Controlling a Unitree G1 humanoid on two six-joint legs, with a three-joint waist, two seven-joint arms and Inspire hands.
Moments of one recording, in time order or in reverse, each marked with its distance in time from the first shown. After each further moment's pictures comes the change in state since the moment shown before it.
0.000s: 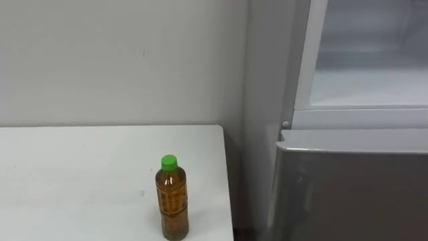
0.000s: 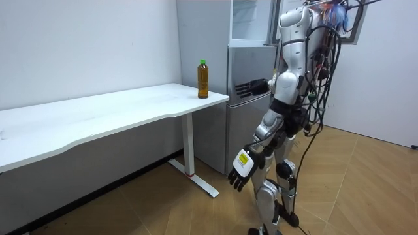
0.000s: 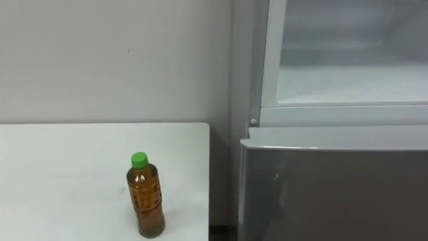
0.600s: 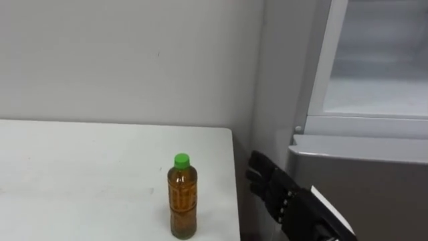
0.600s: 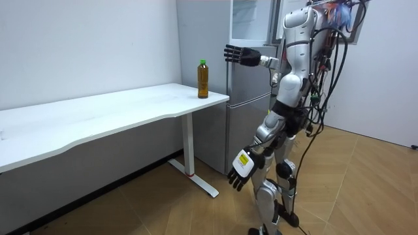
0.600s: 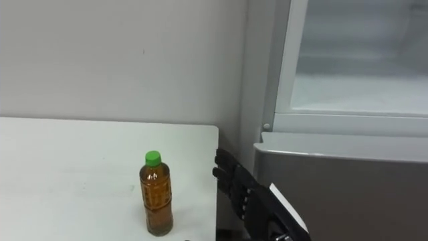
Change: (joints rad) left arm -0.010 0.022 -0.035 -0.008 -0.018 0.000 -0.011; right arm -0.190 -0.020 -0.001 -0.281 0.124 -0.036 0.086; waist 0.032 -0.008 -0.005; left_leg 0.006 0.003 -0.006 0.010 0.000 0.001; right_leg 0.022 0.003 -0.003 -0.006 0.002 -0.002
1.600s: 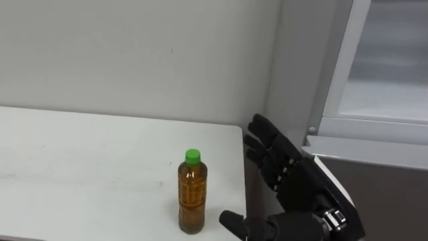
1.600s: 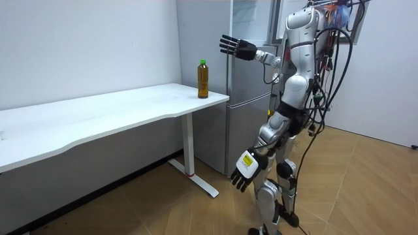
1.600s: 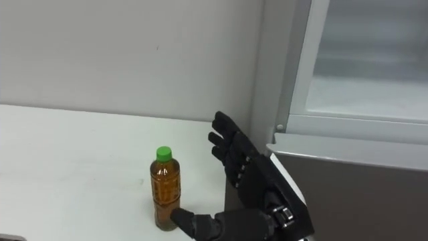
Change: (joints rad) left arm 0.018 0.011 -0.018 -0.082 0.011 0.020 0.000; right arm -0.099 0.000 0.035 -0.016 0.041 -0.024 -0.104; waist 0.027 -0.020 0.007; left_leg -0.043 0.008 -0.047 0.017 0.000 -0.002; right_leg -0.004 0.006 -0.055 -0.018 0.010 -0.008
